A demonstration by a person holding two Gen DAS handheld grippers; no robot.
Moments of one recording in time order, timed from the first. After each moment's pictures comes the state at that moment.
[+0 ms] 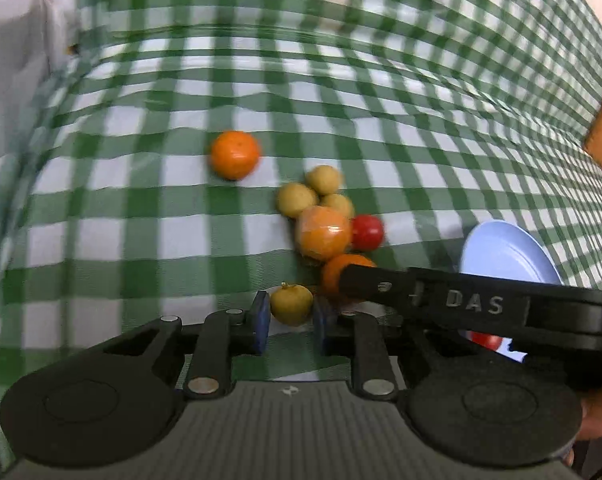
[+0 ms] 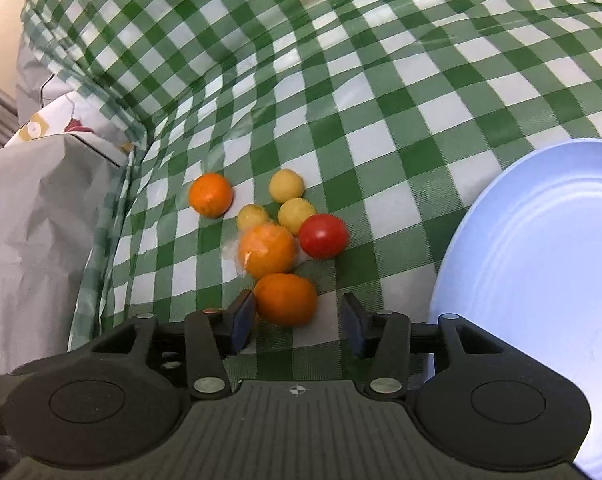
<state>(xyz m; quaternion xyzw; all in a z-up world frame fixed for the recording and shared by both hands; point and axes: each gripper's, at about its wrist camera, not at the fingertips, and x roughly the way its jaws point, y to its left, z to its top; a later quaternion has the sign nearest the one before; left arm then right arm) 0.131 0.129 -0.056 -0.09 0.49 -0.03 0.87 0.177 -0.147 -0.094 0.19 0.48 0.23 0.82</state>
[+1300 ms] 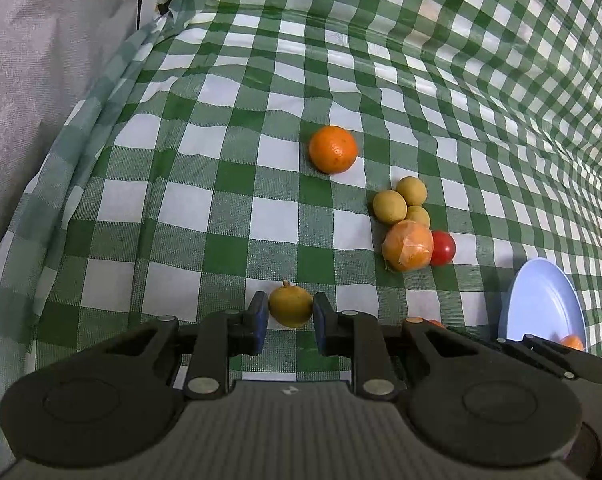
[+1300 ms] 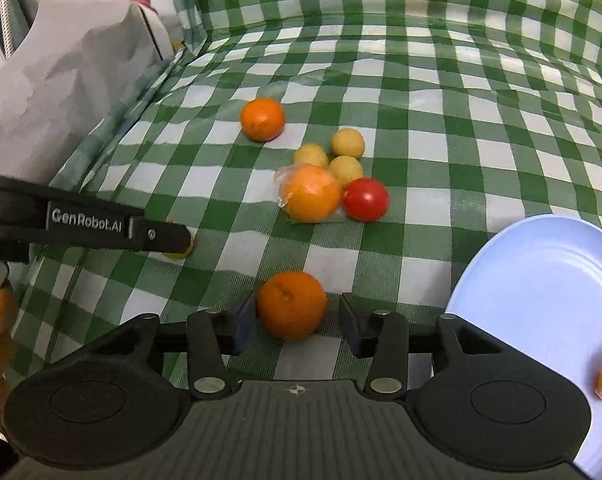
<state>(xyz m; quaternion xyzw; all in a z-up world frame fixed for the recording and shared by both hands) 0.125 0.161 -0.056 -0.15 0.51 0.05 0.85 0.140 -0.112 -0.089 -0.03 0.45 0.28 0.85</state>
